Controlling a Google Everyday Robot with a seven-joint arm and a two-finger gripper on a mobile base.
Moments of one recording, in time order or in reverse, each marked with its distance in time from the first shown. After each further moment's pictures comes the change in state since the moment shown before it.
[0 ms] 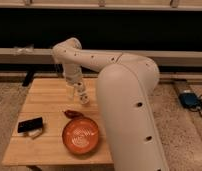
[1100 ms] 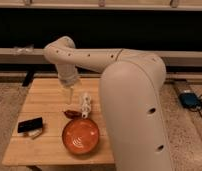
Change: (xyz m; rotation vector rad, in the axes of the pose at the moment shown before) arm 0.011 0.043 -0.036 0.024 0.051 -0.034
